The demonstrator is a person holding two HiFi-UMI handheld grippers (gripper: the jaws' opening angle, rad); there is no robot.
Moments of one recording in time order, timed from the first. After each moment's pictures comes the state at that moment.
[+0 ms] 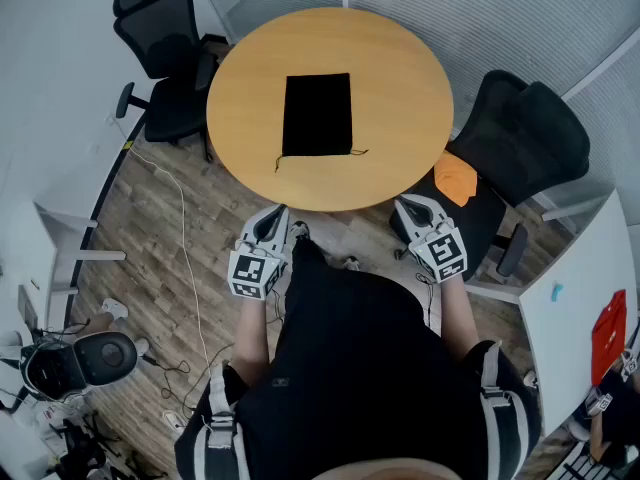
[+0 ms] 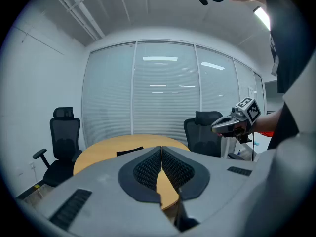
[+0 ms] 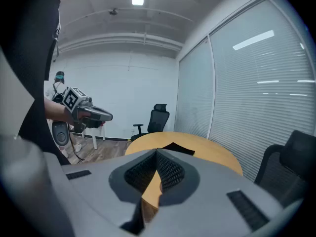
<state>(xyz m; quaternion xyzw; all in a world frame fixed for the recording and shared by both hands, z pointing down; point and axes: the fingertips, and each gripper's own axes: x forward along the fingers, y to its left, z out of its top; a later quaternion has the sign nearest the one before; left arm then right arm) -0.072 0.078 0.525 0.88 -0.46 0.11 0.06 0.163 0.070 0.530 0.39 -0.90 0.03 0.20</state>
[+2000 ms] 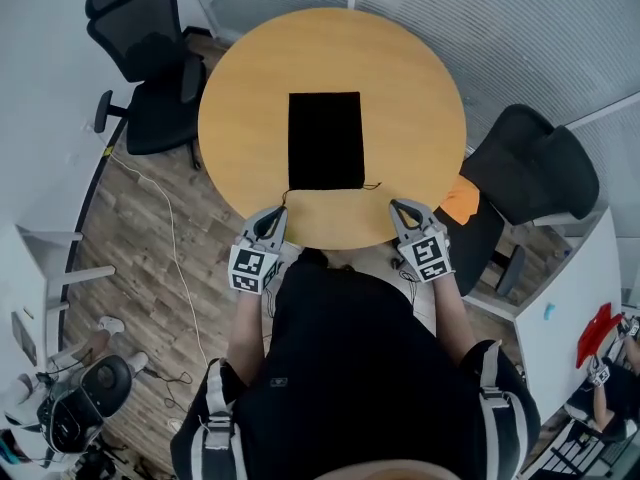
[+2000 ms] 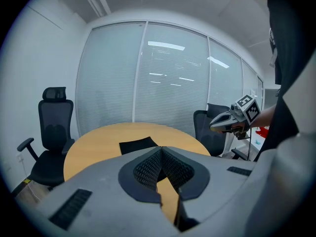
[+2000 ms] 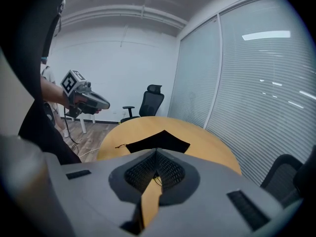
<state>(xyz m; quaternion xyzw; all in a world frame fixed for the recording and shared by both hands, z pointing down) -0.127 -0.067 0.598 0.89 -0.42 0.15 0.13 0.113 -0.067 0.596 0.42 -0.86 0.04 0.30</state>
